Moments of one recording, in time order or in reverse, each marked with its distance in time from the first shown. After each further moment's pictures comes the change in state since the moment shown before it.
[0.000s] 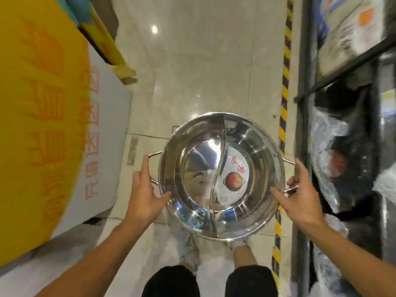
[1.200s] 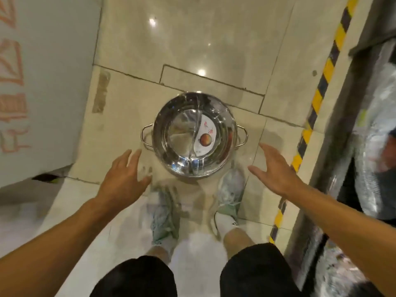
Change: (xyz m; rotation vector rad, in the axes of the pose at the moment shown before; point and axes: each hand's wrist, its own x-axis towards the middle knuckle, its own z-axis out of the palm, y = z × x) left_hand 0.060 -0.130 0.158 0.476 -0.339 -0.189; right_hand 0.128 0.121 0.159 -0.476 -0.651 -0.021
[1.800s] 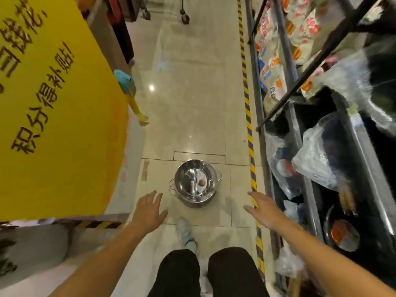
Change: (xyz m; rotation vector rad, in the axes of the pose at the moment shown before) left_hand -0.393 -0.033 -0.209 0.295 0.130 0.317; right_hand -0.503 -0.117 -0.079 0.038 0.223 0.001
